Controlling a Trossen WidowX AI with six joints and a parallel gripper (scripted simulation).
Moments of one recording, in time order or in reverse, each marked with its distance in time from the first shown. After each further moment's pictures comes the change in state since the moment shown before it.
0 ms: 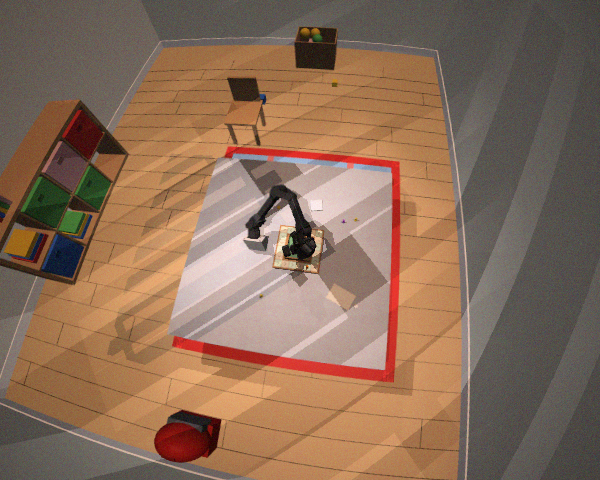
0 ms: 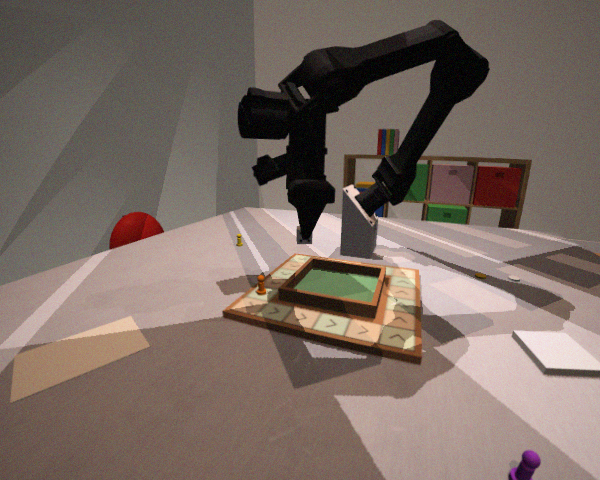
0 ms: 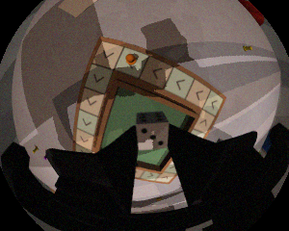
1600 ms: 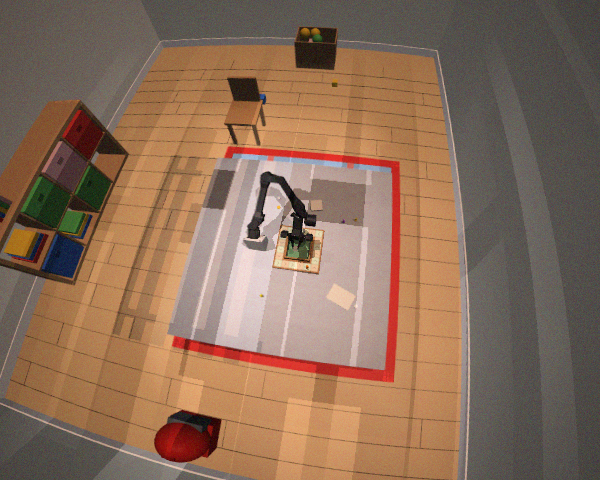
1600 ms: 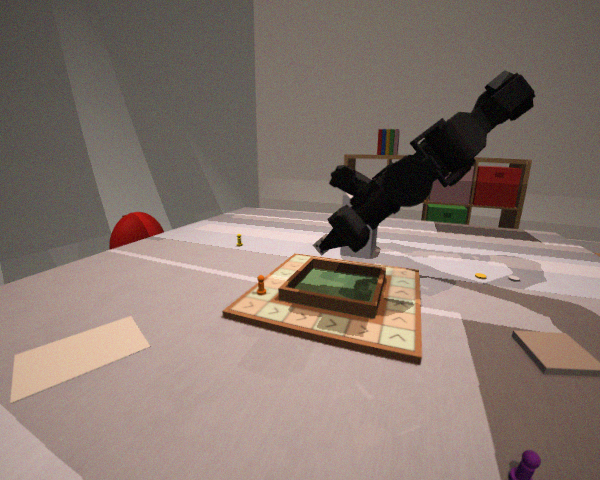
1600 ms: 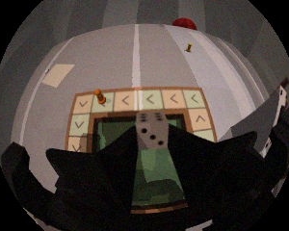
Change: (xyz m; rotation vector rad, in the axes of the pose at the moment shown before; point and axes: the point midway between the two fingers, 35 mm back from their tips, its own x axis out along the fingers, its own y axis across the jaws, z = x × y) arm 0.033 -0.005 -0.058 0.416 -0.767 -0.203
